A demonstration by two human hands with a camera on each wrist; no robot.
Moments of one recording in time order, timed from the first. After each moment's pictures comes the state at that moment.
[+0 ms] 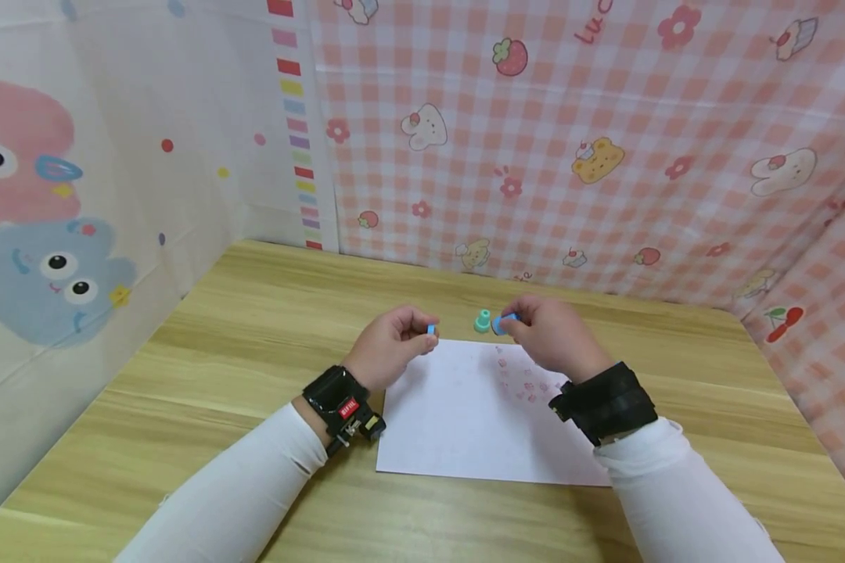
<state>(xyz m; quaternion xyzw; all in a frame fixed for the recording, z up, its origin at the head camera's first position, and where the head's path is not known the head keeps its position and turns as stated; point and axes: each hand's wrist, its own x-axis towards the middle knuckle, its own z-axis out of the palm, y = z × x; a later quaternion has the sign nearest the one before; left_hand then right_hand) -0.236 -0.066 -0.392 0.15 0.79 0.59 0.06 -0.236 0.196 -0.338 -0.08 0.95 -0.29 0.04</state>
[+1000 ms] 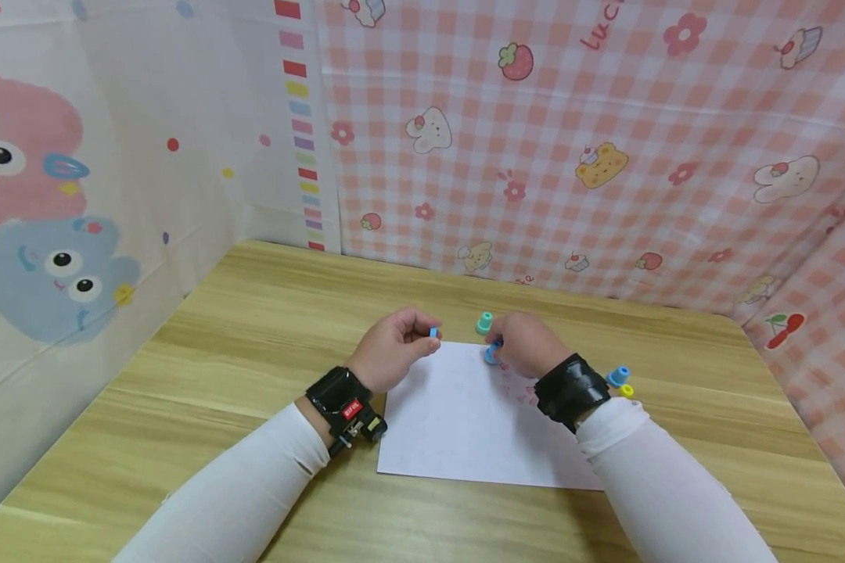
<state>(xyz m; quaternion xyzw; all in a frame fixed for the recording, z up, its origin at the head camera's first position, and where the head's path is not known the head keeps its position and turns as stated) -0.236 -0.067 -0.396 0.16 0.79 0.59 0.06 -0.266 0.177 -0.377 -0.11 0.98 -0.16 0.10</state>
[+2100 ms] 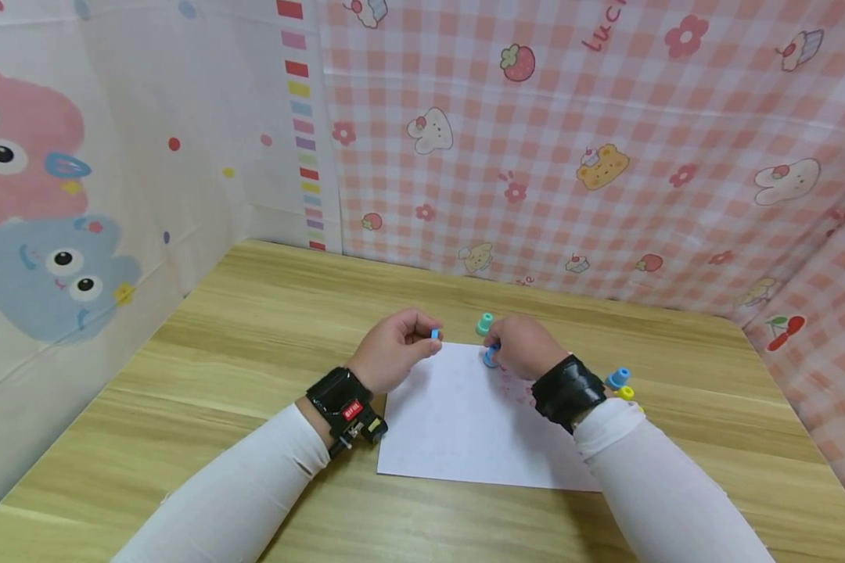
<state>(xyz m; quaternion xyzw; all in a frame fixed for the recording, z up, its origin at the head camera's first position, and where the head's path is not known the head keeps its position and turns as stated) -0.235 -0.067 -0.394 0.17 0.79 0.58 0.06 -0.267 0.172 -0.381 -0.11 0.98 -0.15 0.11</state>
